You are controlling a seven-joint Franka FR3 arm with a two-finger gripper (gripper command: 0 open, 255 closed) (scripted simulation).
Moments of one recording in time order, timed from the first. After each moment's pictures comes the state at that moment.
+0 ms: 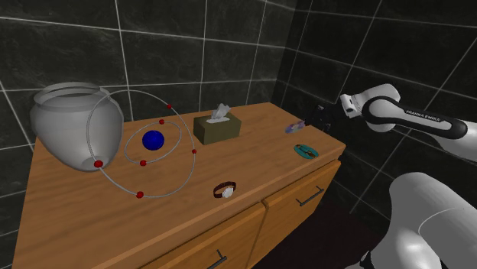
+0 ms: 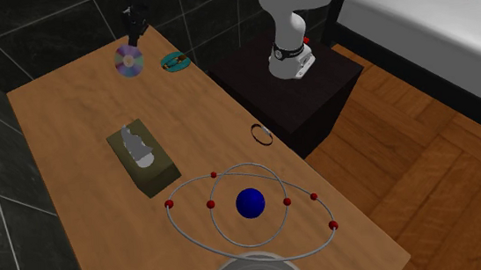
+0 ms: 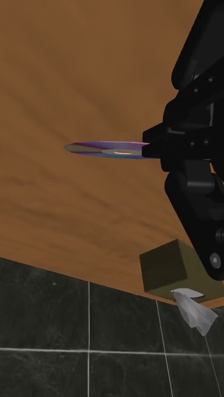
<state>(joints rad) 0.87 -1.29 -1.51 -2.32 -0.81 2.44 -2.38</state>
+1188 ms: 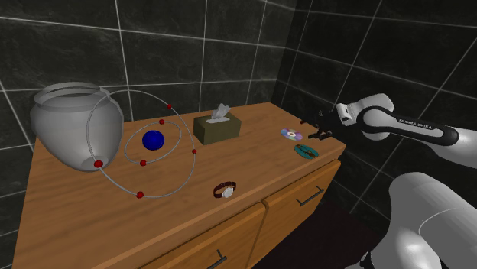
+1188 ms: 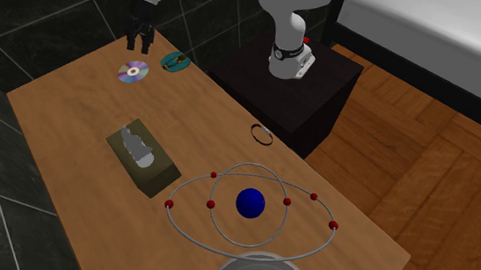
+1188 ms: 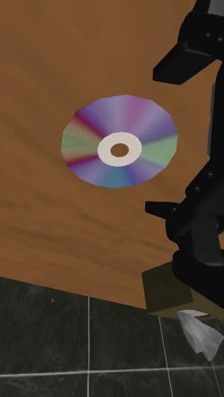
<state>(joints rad) 0.89 -1.30 -1.60 -2.34 -0.86 2.50 -2.40</state>
